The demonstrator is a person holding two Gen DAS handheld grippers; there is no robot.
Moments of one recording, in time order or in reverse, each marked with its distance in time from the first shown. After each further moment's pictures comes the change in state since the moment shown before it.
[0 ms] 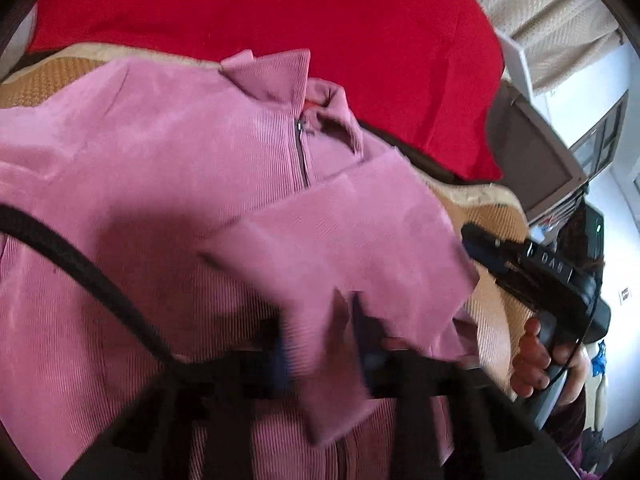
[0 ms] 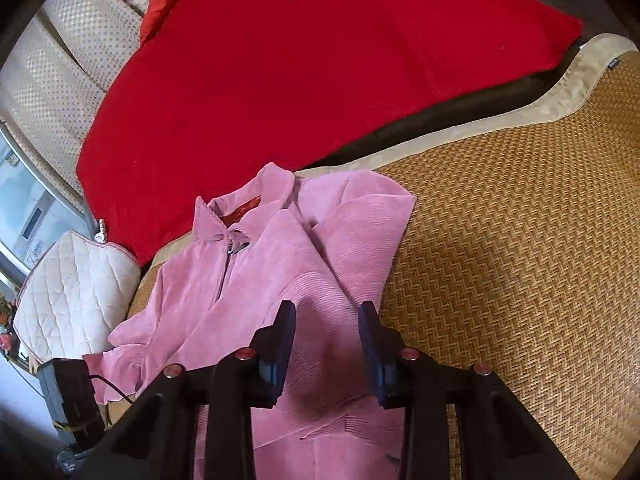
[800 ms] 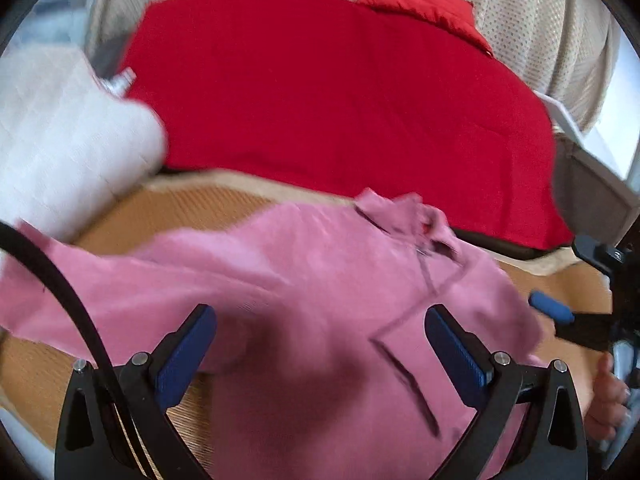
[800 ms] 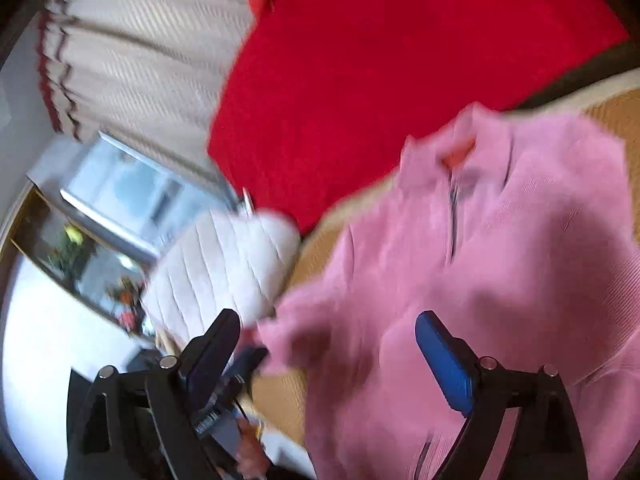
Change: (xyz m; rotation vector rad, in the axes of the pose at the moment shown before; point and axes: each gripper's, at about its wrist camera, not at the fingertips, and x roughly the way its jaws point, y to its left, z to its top) left arm -0.134 0.034 0.002 0.061 -0.324 0.357; right arm 0.005 0.101 -0.022 0.034 0.067 0.528
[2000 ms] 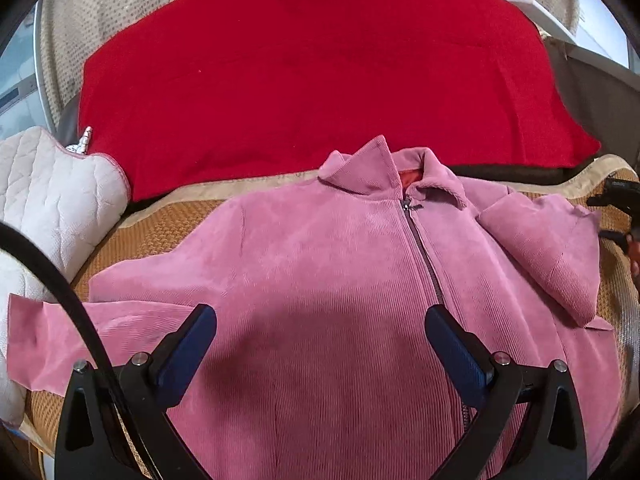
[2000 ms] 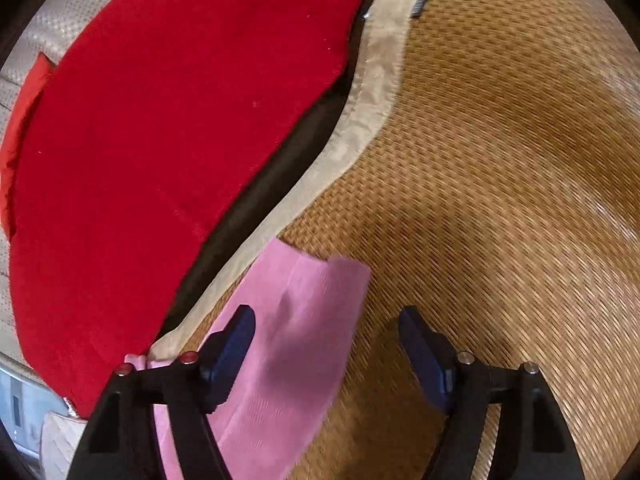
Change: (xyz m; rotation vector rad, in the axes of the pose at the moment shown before) left arm 0.073 -0.093 -0.022 0.288 0.038 0.206; right arm -0.168 -0.252 0.107 0.403 -0.343 -0.721
